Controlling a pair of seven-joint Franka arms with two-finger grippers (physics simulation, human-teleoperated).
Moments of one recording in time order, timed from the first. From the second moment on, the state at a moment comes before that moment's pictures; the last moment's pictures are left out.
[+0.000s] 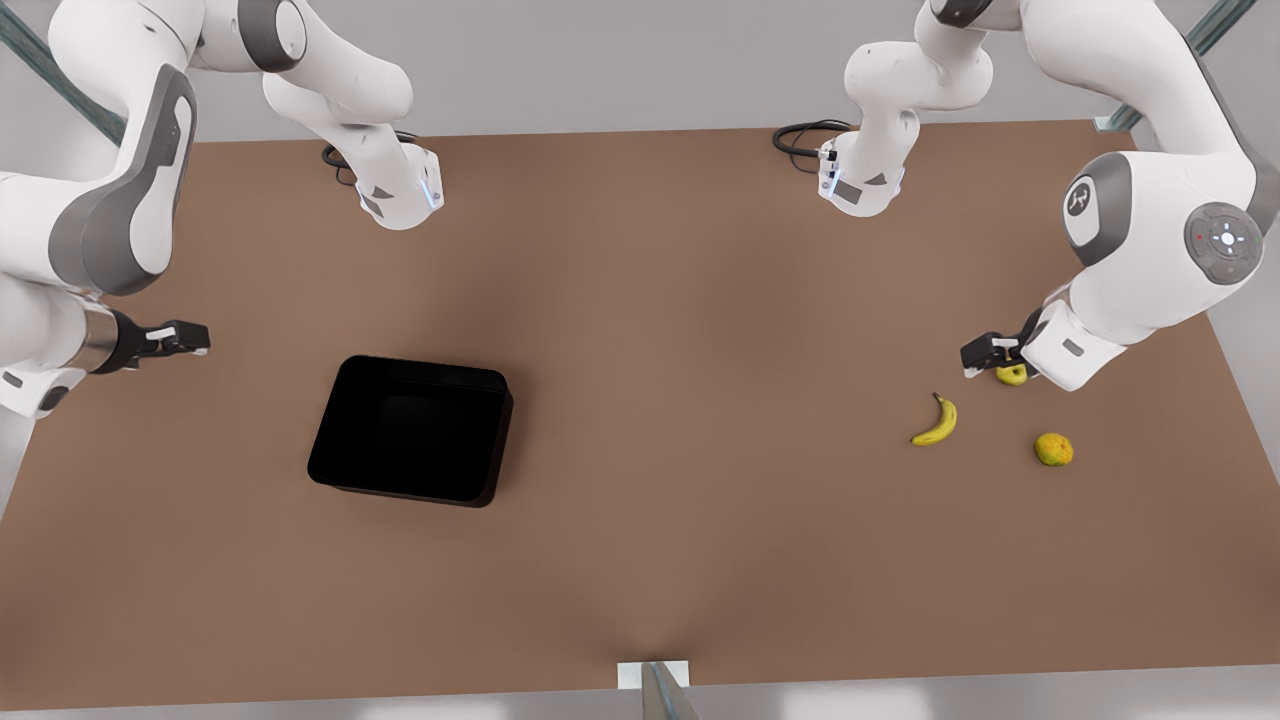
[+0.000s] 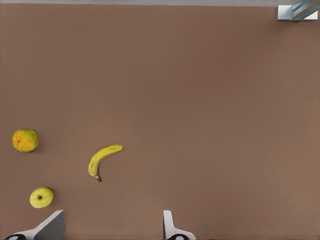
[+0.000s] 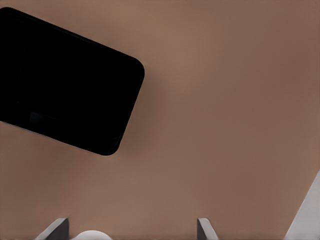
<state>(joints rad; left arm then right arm) -0.12 0.21 0.06 -1.42 -0.06 1.59 -0.04 -0.07 0.30 -0.04 -1.22 -0.11 1.25 -0.34</state>
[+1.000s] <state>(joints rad) 0.22 0.69 0.55 -1.82 -1.08 1.41 -0.72 0.11 0.34 -0.17 -2.21 0.01 2.22 0.11</state>
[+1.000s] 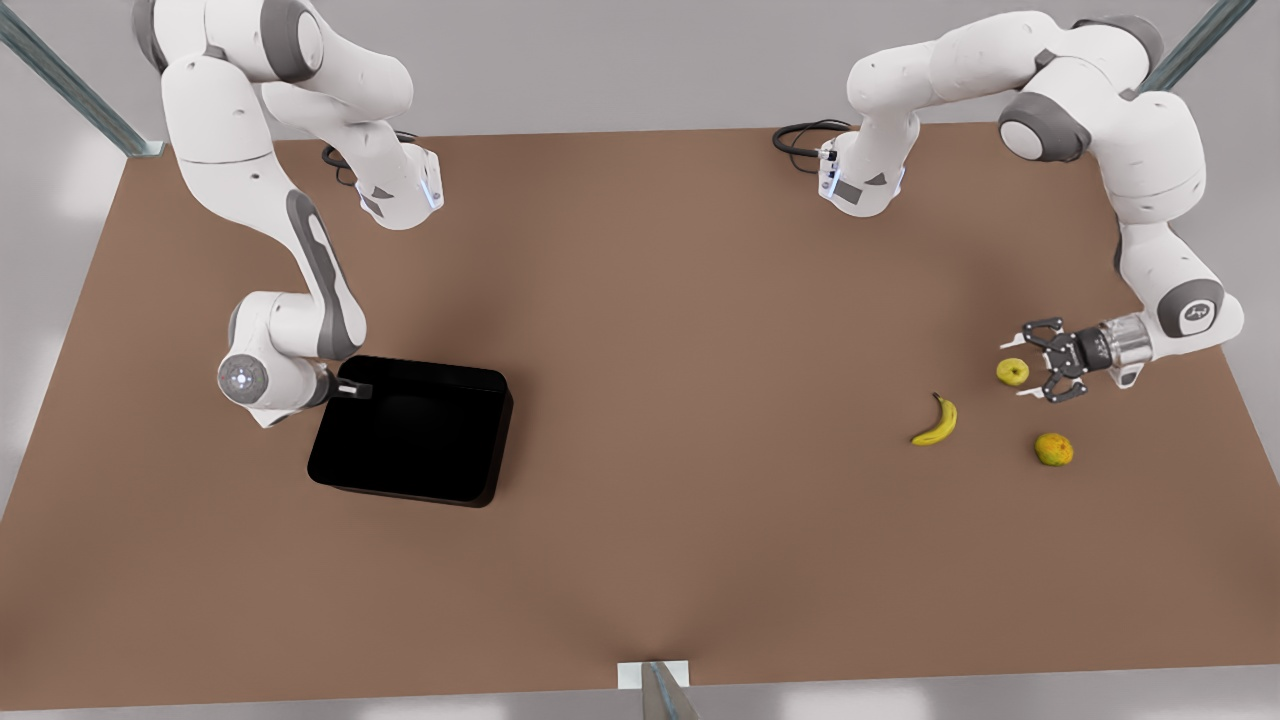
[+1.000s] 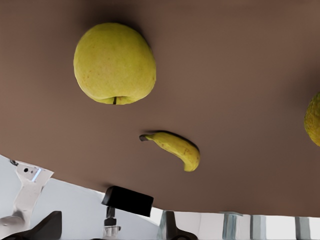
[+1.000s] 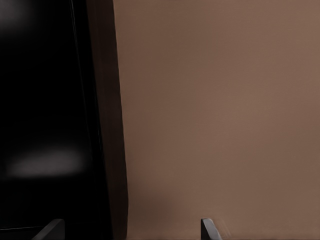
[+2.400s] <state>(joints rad) 0.34 0.90 0.51 -1.76 -1.12 1.41 -0.38 0.40 0.68 0.16 -1.53 0.04 2.16 0.10</state>
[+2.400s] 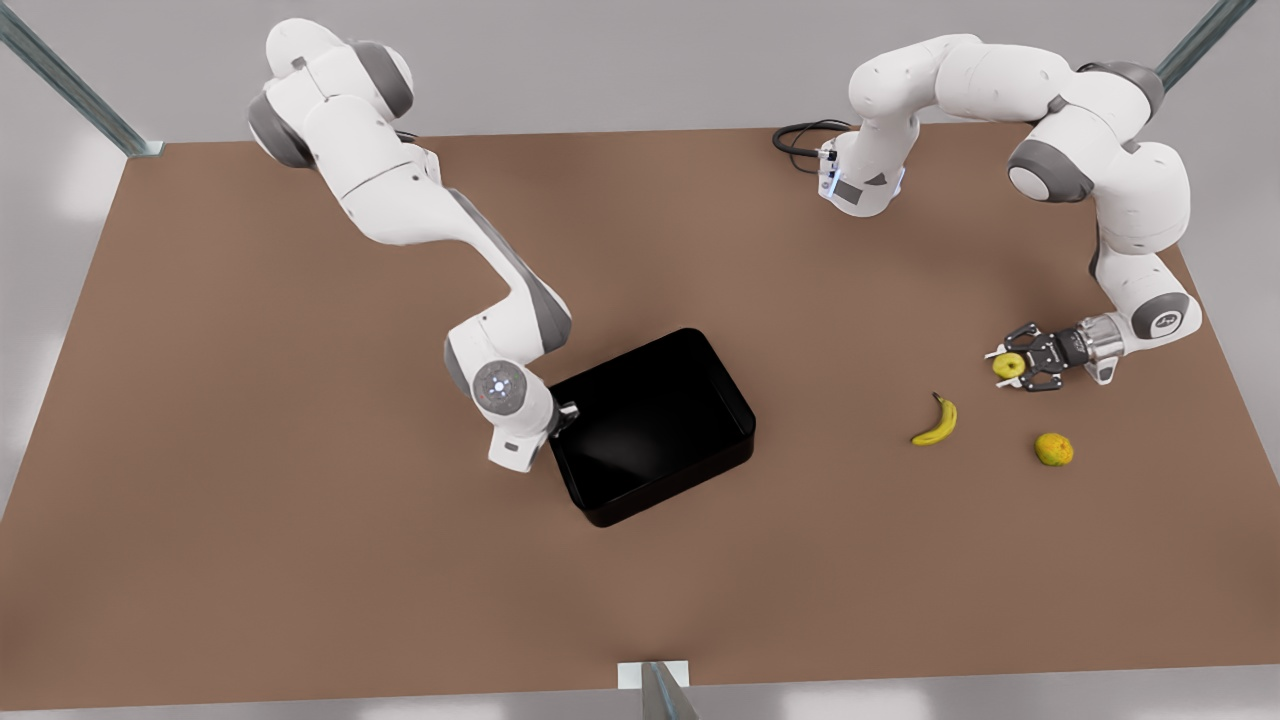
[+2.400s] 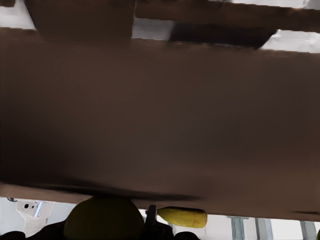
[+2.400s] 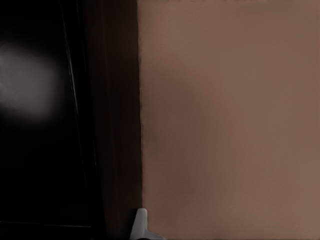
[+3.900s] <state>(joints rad) -0.04 -0.01 -0.10 -1.66 -0.09 1.56 -0.13 0.21 0.12 -0.25 -1.45 -0.08 1.22 -0.07</state>
